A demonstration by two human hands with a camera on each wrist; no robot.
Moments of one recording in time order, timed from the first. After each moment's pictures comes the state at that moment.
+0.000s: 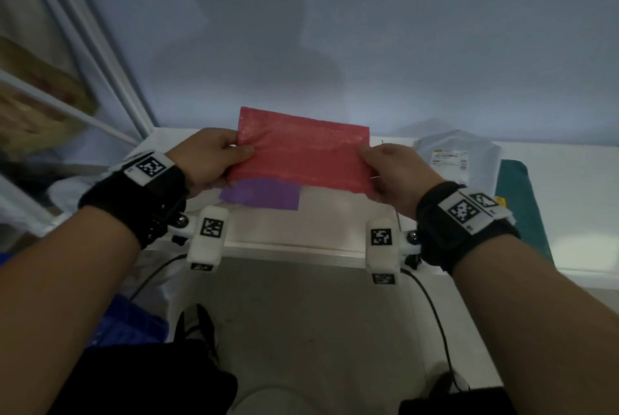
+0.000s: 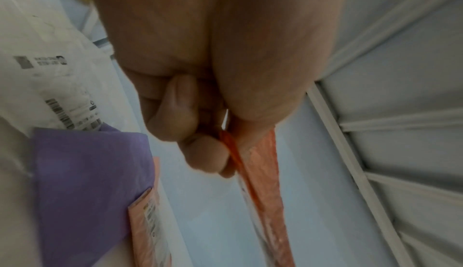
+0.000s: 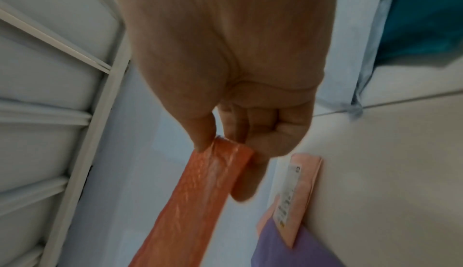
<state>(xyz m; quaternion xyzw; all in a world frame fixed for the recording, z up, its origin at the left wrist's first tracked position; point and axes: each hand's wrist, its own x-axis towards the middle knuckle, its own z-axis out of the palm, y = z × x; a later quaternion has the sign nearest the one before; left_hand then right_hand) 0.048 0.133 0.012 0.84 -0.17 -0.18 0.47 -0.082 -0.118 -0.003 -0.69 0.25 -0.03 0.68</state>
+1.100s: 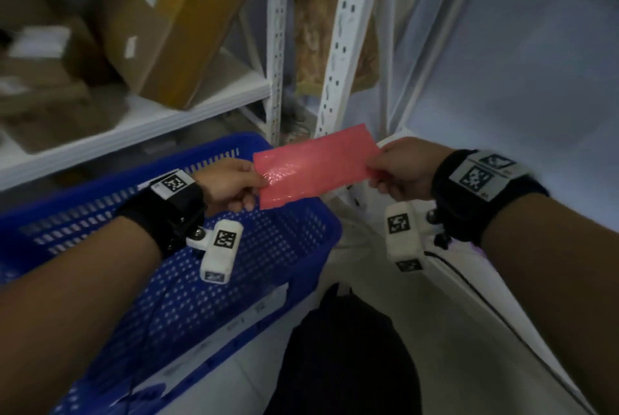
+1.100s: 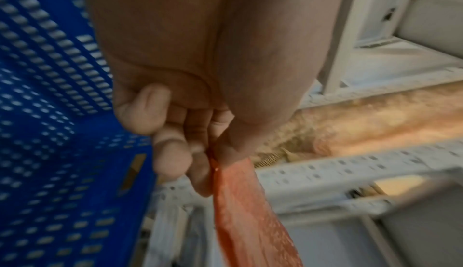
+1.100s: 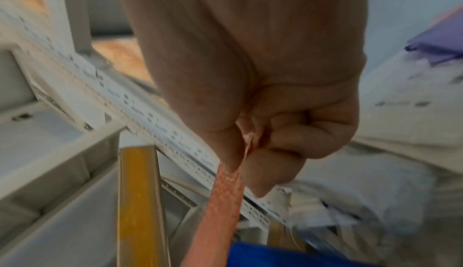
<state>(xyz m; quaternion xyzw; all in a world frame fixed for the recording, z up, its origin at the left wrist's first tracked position) -0.027 0.565 -0.041 0.76 0.16 -0.12 0.61 0.047 0.297 0.052 -0.87 0.01 0.29 0.39</state>
